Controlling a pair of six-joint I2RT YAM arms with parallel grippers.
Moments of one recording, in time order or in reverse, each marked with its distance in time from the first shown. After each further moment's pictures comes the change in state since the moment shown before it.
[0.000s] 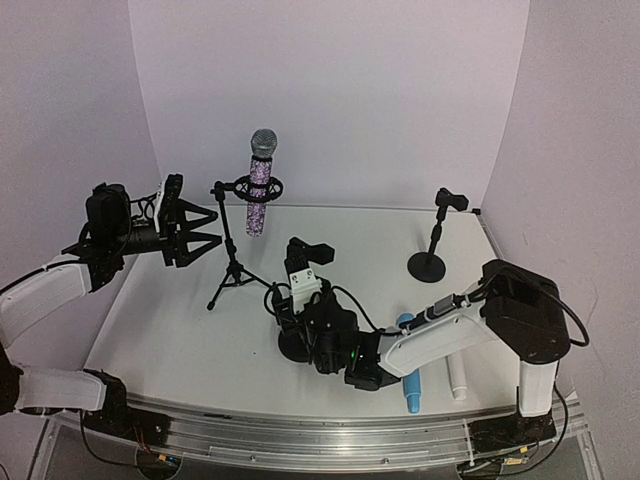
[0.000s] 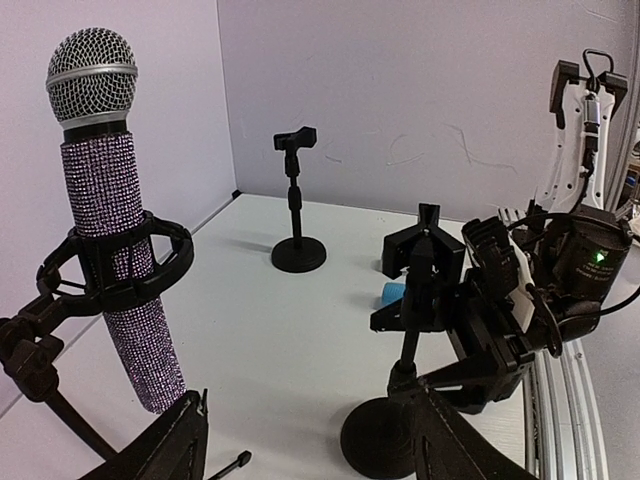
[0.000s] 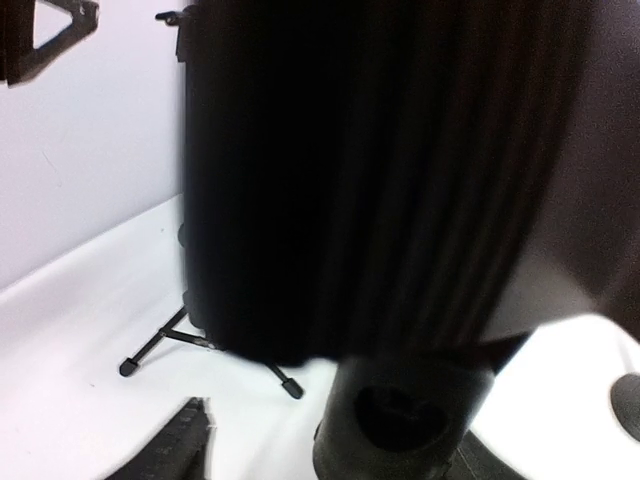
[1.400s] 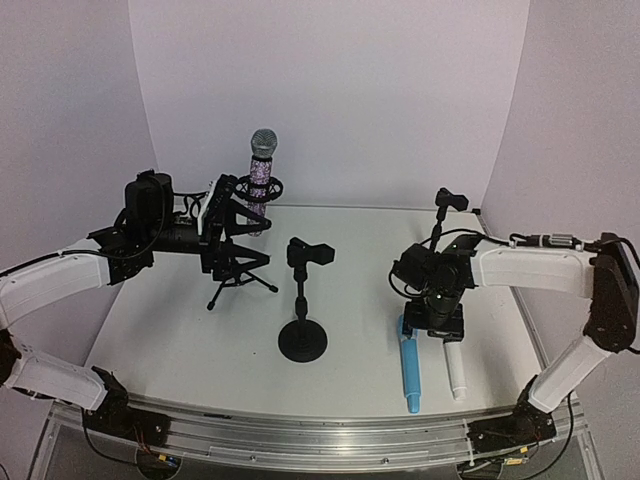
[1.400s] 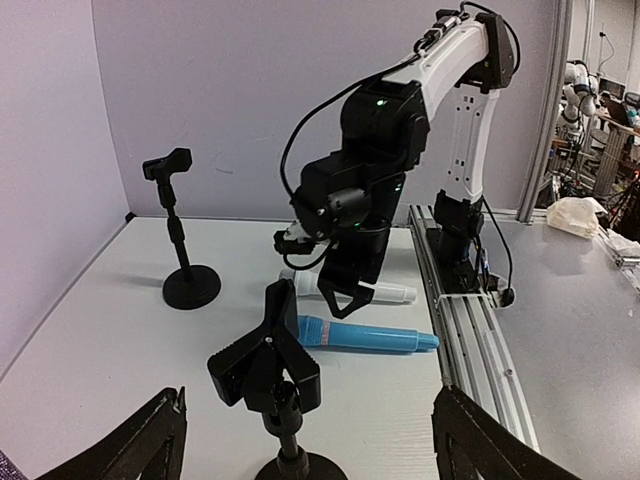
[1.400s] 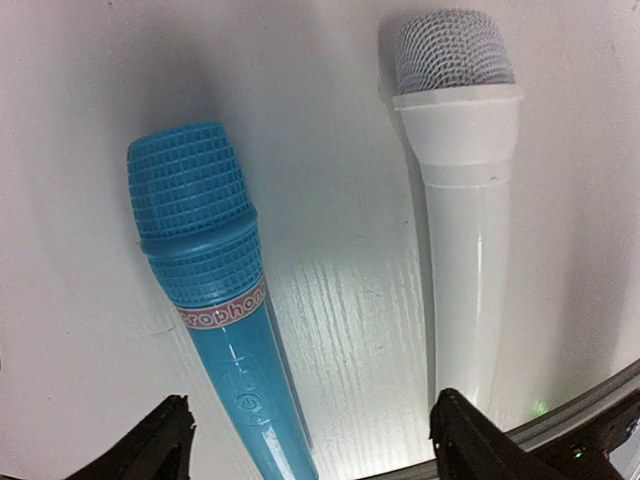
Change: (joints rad) left arm -0.354 0.109 0.158 -0.081 -0.108 -0.012; right arm -0.502 -0.443 -0.022 -1.878 -0.733 1.033
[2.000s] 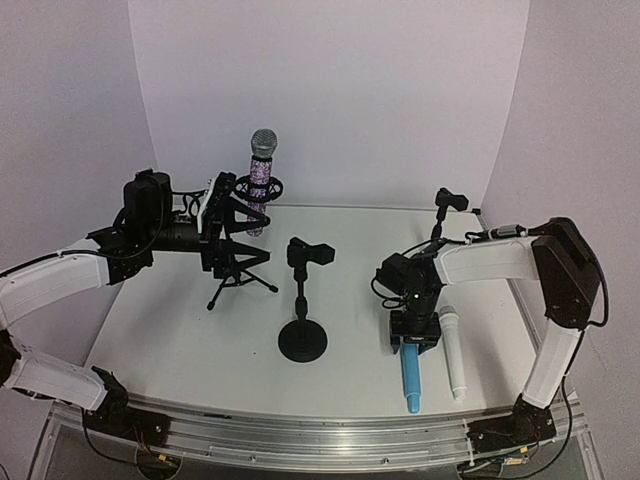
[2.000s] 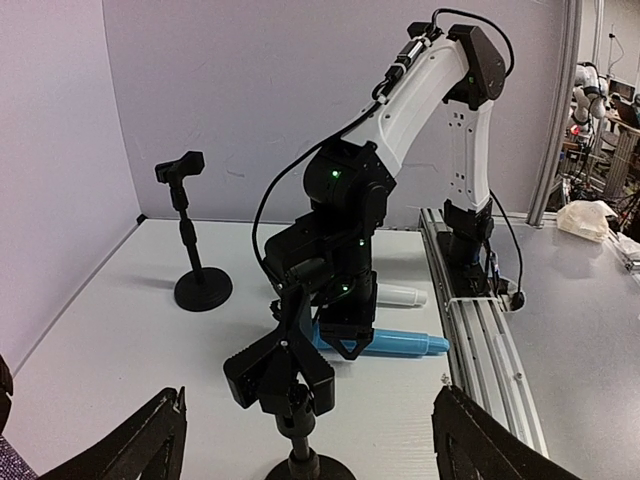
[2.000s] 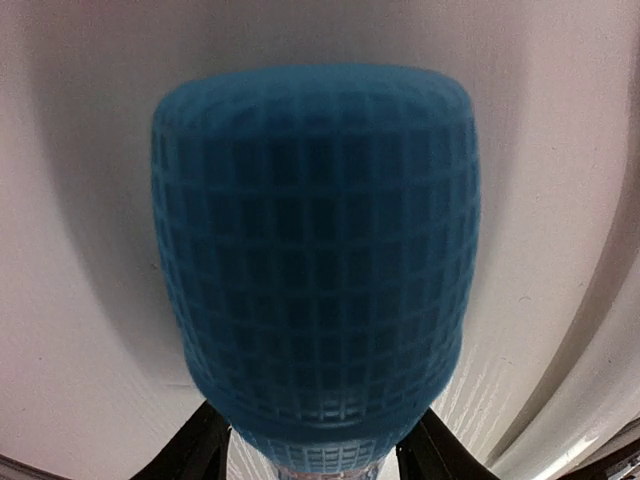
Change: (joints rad) left arm 0.000 -0.004 0.000 0.012 -0.025 -0.004; right arm -0.056 0.267 0.072 0.085 -0.206 -0.198
